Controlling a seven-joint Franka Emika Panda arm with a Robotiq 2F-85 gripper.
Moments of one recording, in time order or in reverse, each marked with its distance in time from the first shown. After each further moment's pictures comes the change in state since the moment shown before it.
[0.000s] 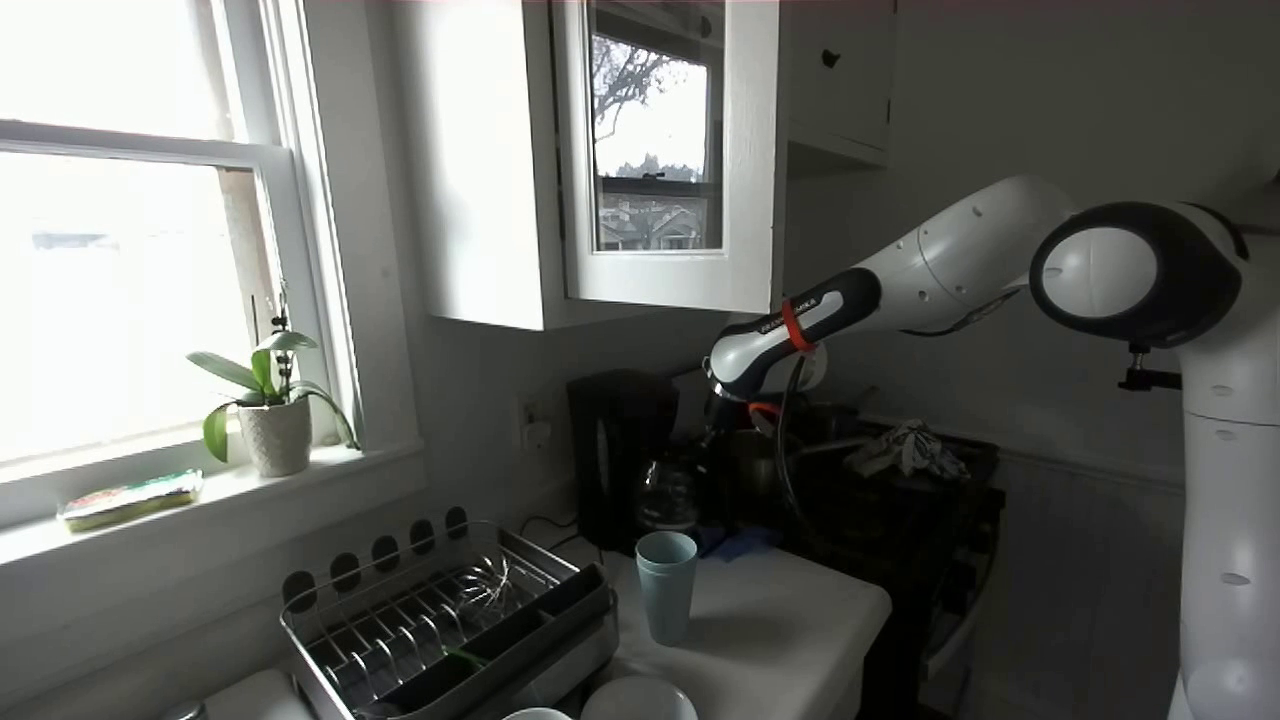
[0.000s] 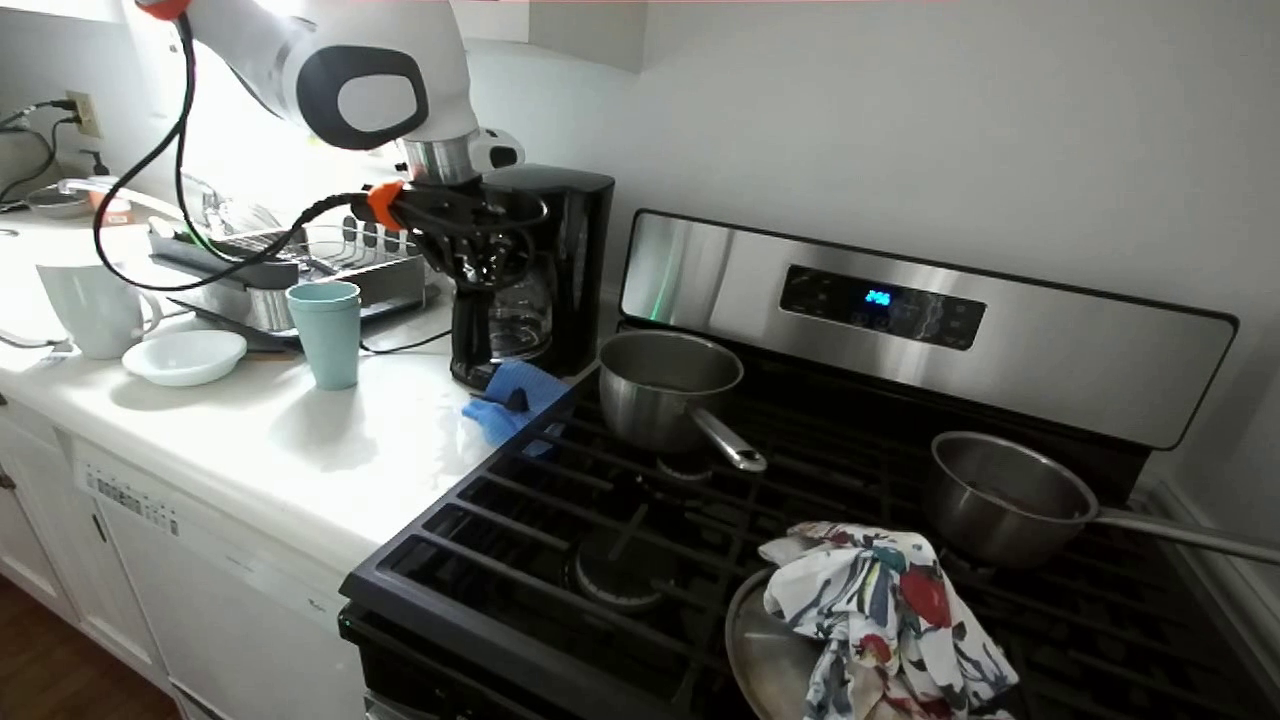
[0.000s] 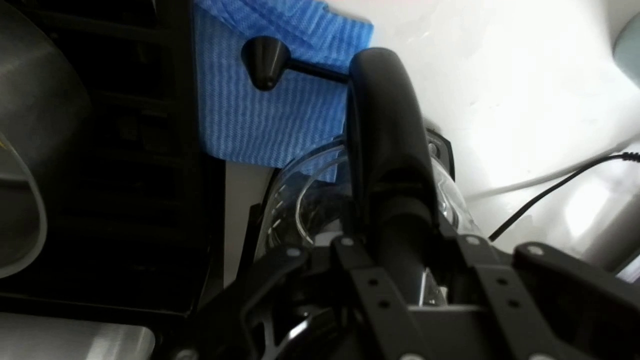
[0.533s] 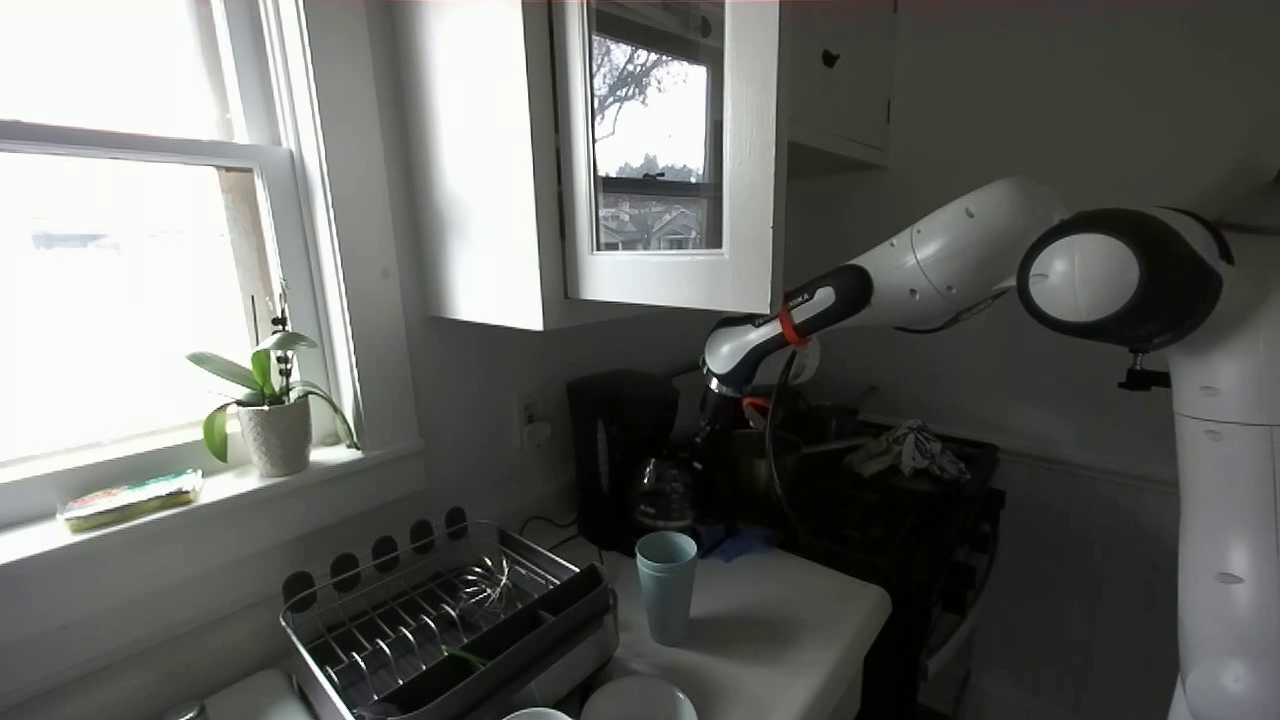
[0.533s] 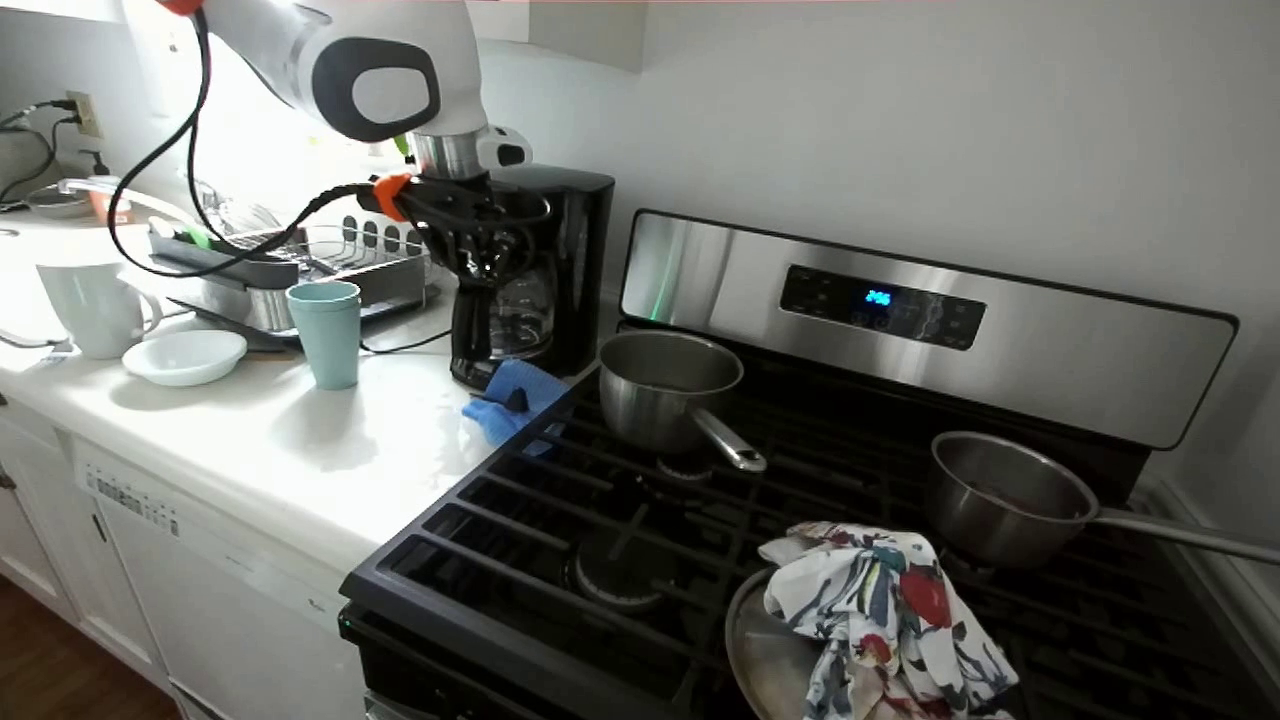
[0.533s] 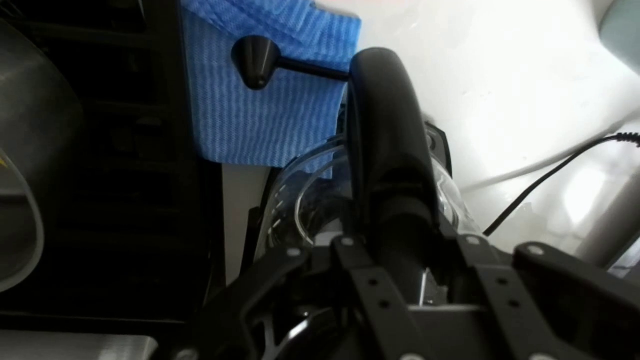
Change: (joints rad) arm -0.009 0.031 0.007 0.066 0.012 -0.069 0.044
